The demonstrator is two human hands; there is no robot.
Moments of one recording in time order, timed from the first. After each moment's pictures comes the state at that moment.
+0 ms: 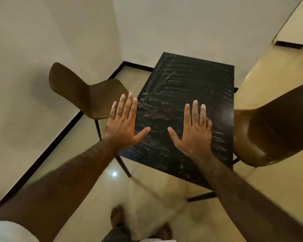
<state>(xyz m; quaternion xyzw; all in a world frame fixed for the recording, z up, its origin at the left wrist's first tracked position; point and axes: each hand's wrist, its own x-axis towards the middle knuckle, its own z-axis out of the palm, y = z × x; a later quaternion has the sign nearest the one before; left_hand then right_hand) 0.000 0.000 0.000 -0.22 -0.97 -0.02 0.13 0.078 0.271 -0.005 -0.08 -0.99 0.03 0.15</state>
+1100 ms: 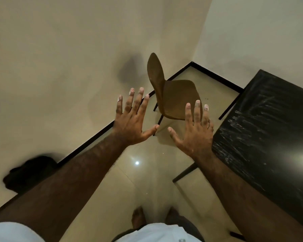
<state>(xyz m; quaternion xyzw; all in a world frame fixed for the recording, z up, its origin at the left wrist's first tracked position) -0.027 -0.451 0.002 -0.06 -0.99 0.02 0.15 -0.043 -0.185 -0.005 0.10 -0.99 0.02 0.10</state>
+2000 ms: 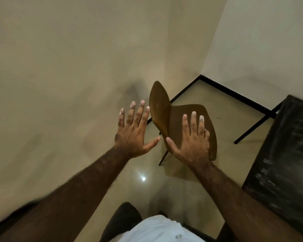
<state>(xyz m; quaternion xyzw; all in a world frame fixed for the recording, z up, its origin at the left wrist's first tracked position) -0.312 -0.508 -0.020 -0.05 -0.99 0.02 0.10 -0.340 -0.258 -0.043 0.12 -0.99 0.06 0.06</state>
